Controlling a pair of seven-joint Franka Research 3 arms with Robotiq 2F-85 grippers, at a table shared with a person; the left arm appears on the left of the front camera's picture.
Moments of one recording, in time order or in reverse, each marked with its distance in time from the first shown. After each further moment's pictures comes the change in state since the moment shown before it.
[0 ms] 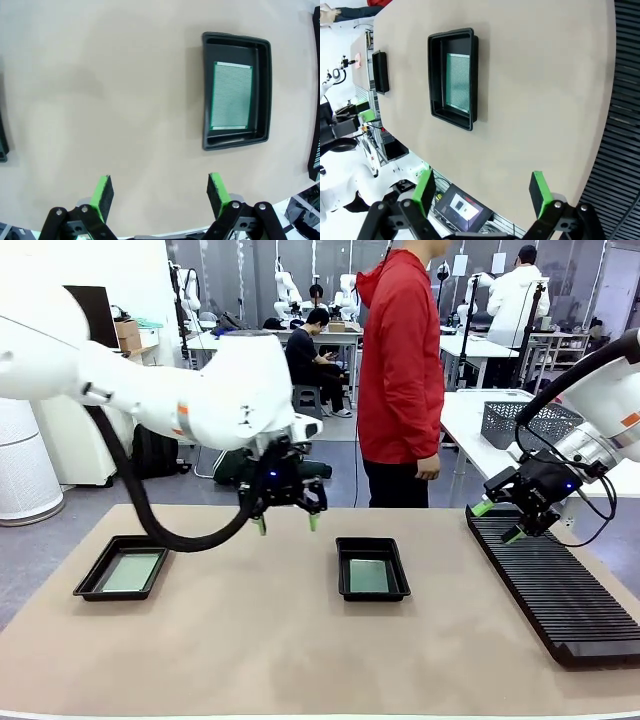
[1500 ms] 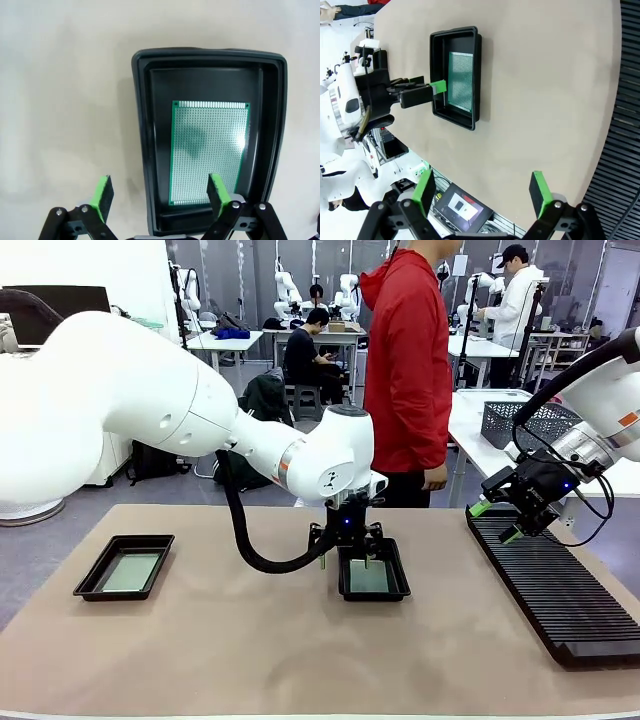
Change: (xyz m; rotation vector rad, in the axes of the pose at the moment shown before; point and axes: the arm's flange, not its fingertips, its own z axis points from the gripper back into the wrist) left arm 0.044 -0.093 -0.138 0.083 0.030 -0.012; right arm 0.000 0.005 -0.003 -0.002 0.005 0.008
